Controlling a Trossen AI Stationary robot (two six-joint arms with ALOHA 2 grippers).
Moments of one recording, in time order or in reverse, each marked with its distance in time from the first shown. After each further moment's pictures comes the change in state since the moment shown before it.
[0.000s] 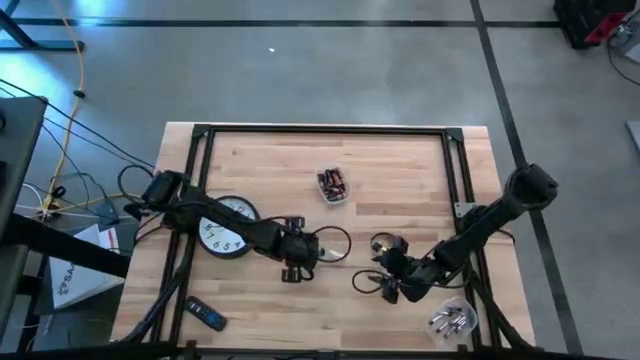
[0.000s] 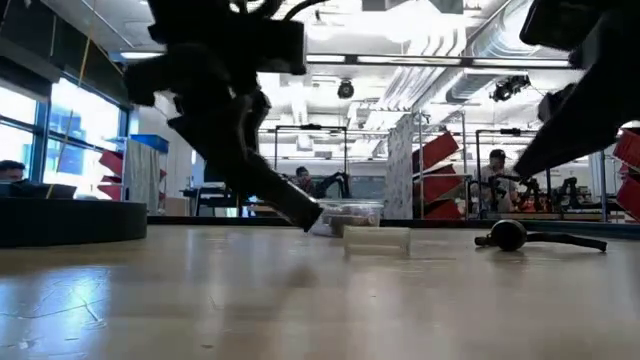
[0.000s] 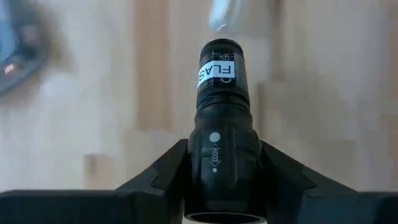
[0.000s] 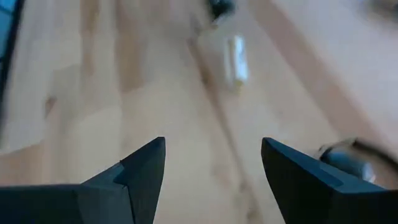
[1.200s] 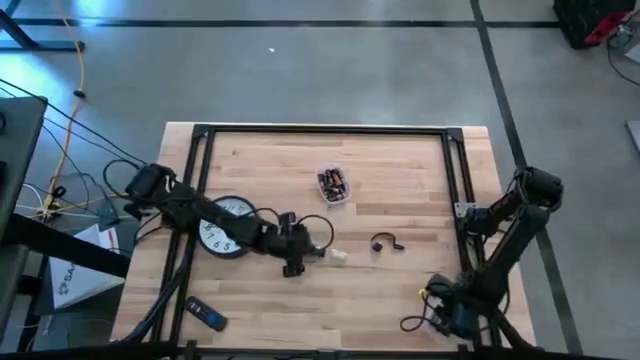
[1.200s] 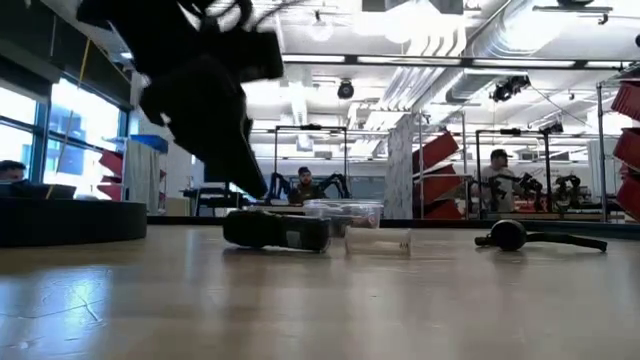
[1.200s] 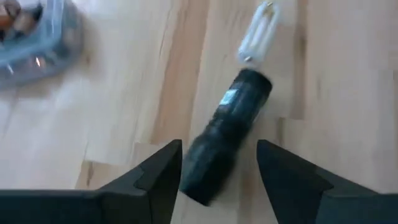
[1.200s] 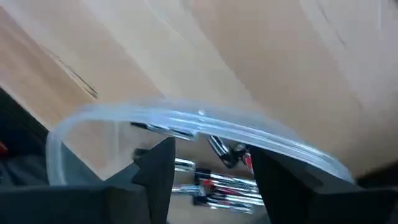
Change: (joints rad) left arm -0.025 -0.138 -0.281 0.411 -0.048 -0.088; right arm 0.354 0.023 0.078 -0.458 -0.476 0.827
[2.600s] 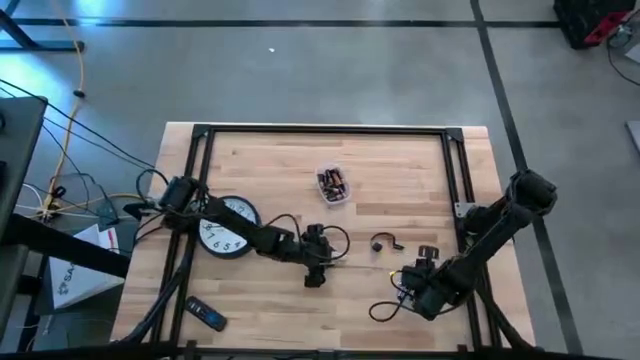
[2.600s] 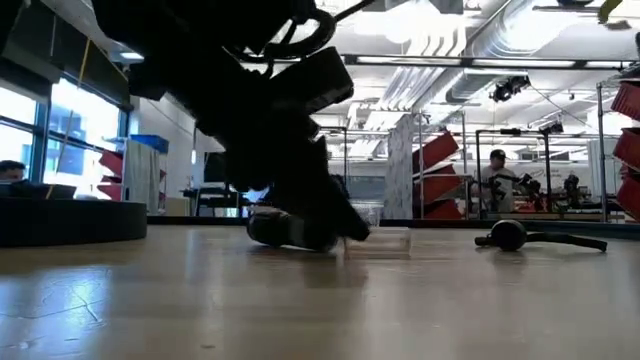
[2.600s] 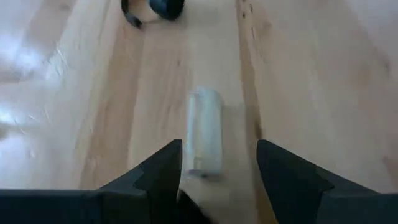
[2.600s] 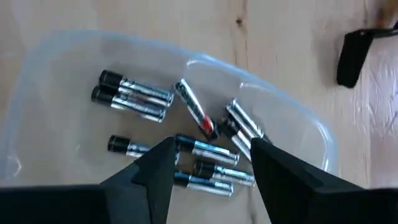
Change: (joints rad) left arm 0.020 0.272 0.053 0.473 0.116 0.192; right arm -0.219 0.076 0.071 -0.168 0.191 -0.778
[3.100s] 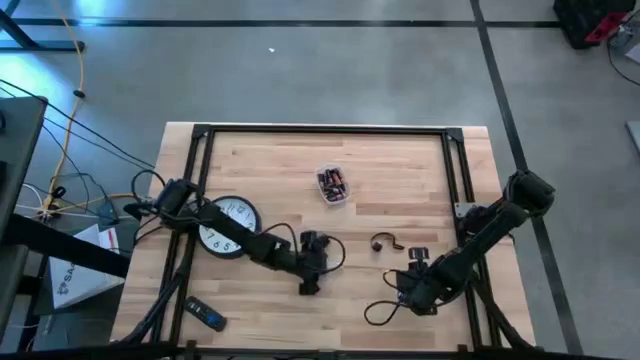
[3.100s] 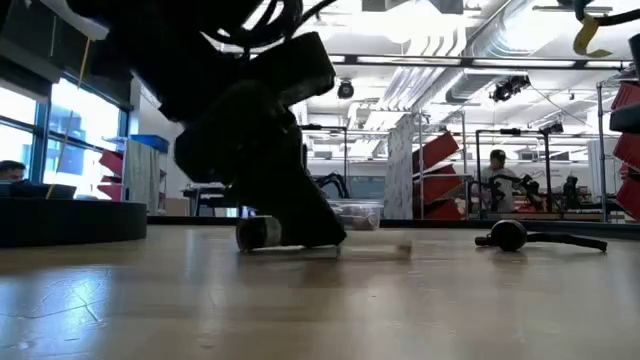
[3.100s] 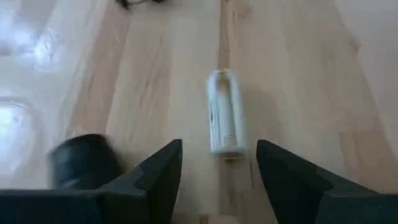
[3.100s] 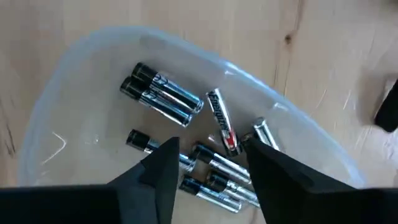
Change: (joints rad) left arm -0.053 -0.026 0.000 -0.076 -0.077 -0.089; right arm -0.059 0.002 0.000 0.053 -0.113 -0.265
